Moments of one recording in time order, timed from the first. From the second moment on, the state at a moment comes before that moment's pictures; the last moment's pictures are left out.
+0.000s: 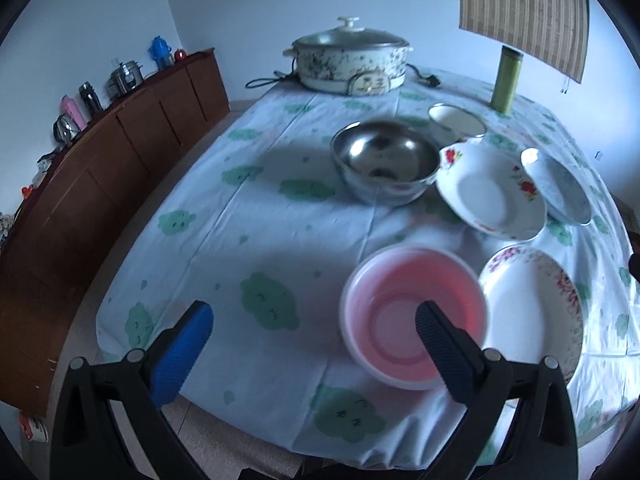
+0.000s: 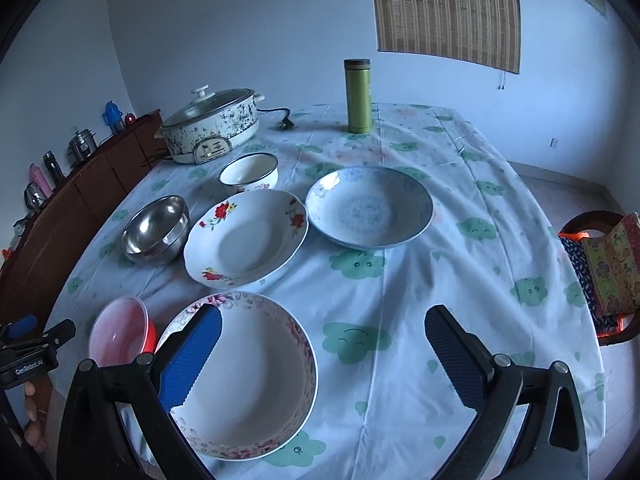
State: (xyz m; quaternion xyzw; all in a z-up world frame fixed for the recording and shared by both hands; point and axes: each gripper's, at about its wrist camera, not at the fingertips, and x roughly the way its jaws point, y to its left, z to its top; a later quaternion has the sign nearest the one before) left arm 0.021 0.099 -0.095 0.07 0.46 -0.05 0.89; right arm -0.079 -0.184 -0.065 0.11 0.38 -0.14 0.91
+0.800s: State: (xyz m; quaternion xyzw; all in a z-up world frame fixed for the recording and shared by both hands) left arm 0.108 0.078 -0.094 0.07 0.46 -0.14 0.87; right arm -0.031 -0.200 -0.082 0.13 0.42 -0.16 0.88
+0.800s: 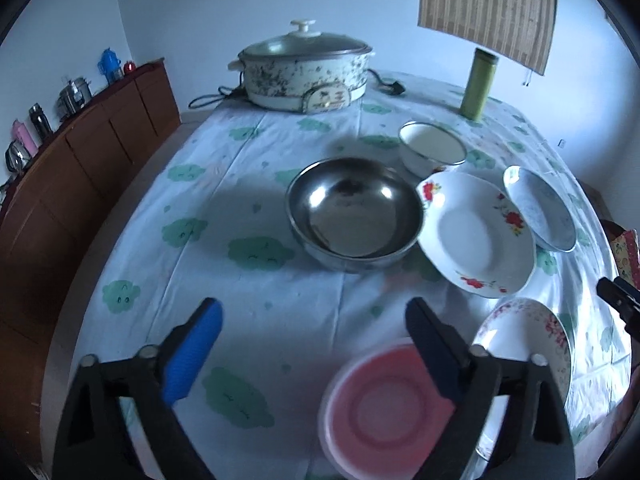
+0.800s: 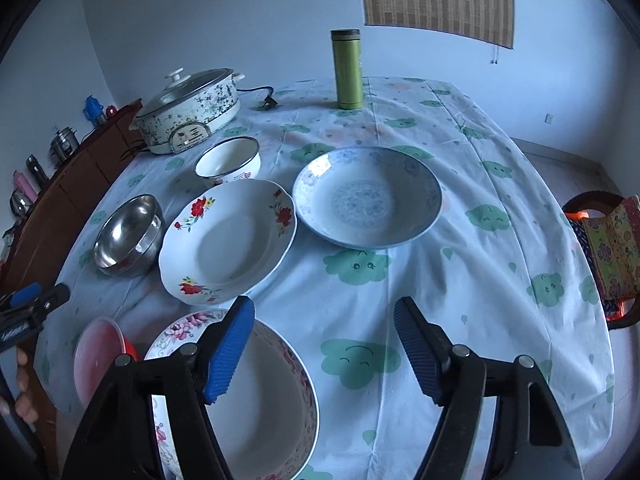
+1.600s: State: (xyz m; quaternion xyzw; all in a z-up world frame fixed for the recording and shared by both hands) left arm 0.004 -0.008 -0.101 0.10 0.47 -0.23 0.84; right arm -0.035 -0.226 -0.123 0.15 0.49 0.03 0.86
